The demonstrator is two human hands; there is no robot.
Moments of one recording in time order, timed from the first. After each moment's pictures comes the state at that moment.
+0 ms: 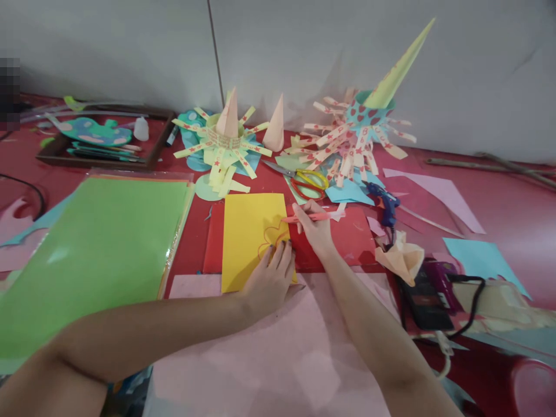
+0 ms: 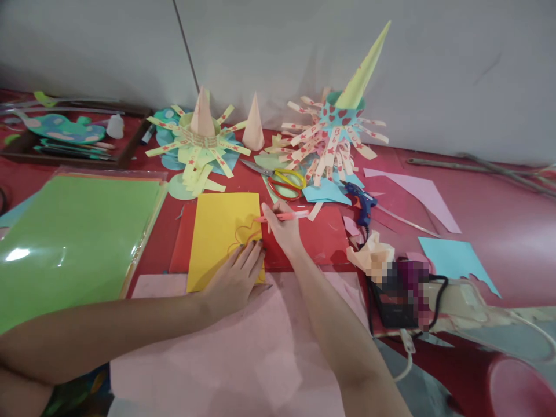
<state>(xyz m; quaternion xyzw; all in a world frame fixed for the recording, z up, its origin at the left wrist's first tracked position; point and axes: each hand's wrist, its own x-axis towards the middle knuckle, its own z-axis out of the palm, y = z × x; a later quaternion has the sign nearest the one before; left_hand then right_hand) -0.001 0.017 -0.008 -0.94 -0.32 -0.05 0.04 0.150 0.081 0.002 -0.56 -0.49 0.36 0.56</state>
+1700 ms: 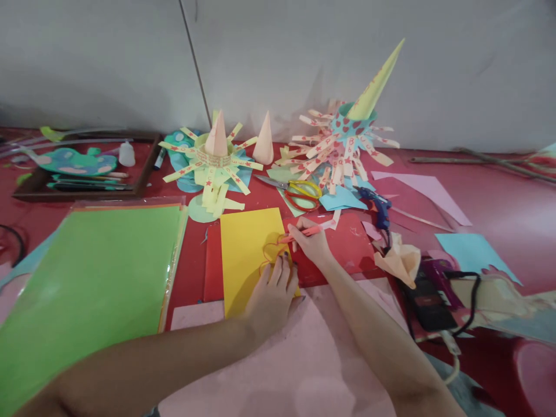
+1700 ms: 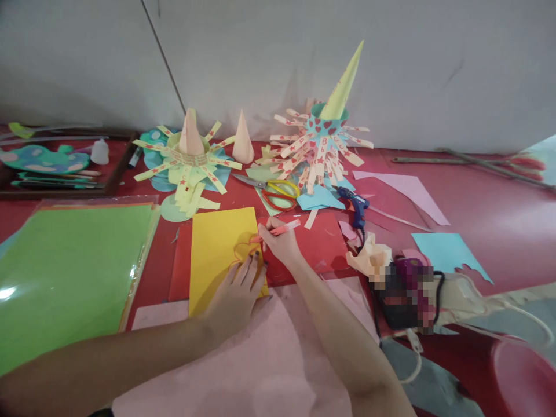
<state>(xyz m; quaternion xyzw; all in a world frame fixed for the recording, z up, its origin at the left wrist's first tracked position) -0.005 0.023 -0.011 -0.94 -0.32 -0.07 0.05 0.149 0.083 -0.003 -0.60 -0.52 0.37 0.48</state>
